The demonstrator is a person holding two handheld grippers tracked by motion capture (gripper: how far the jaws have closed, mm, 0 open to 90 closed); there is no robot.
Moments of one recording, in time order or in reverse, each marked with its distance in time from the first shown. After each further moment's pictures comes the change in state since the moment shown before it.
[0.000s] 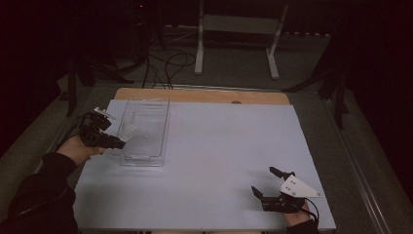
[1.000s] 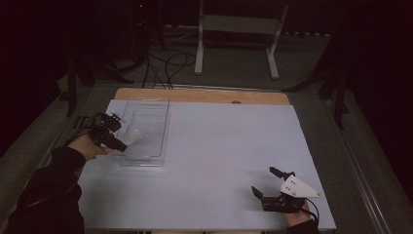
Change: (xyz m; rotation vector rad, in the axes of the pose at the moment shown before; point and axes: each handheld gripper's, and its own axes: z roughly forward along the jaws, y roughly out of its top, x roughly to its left) left arm -0.007 0.016 0.021 0.165 0.110 0.037; right arm 0.000 0.000 0.000 0.001 0.002 0.001
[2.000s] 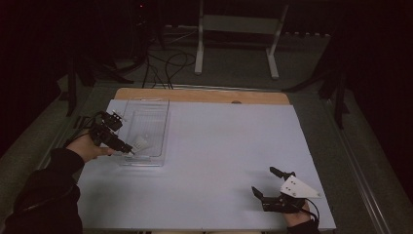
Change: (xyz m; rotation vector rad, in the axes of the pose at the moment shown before) left arm -0.012 0.001 -0.015 -0.061 -0.006 0.011; right arm 0.000 0.000 -0.001 -0.001 -0.004 -0.010
